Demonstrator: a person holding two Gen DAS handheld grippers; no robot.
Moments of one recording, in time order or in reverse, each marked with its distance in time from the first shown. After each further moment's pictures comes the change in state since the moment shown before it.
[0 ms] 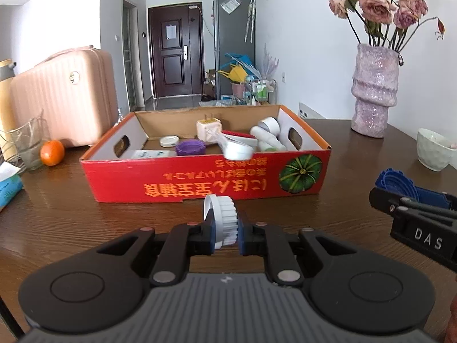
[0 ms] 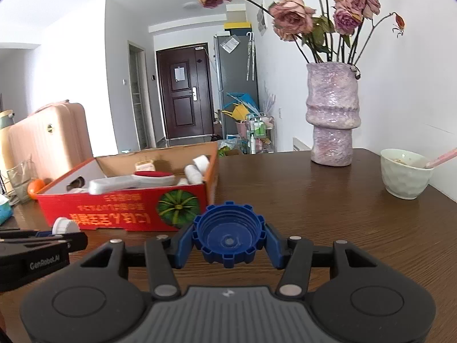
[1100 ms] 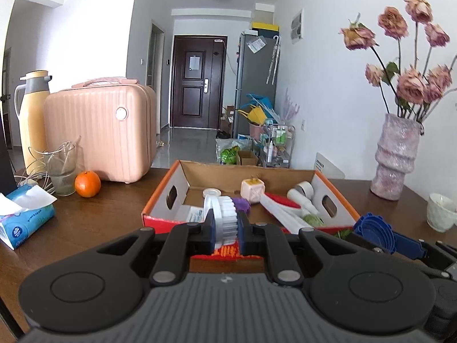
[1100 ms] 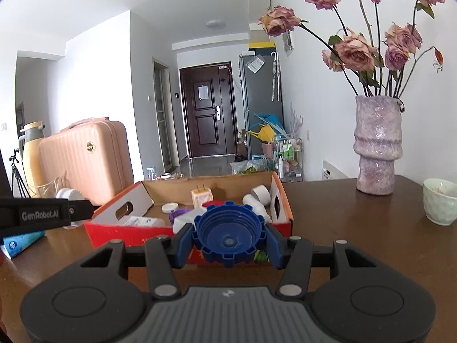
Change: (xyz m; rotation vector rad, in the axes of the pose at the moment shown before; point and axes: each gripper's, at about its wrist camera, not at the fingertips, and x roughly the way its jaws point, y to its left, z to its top) left arm -0.033 0.077 0.045 -0.118 -0.158 0.027; right arm 0.002 0.080 0.027 -0.023 -0.088 0.081
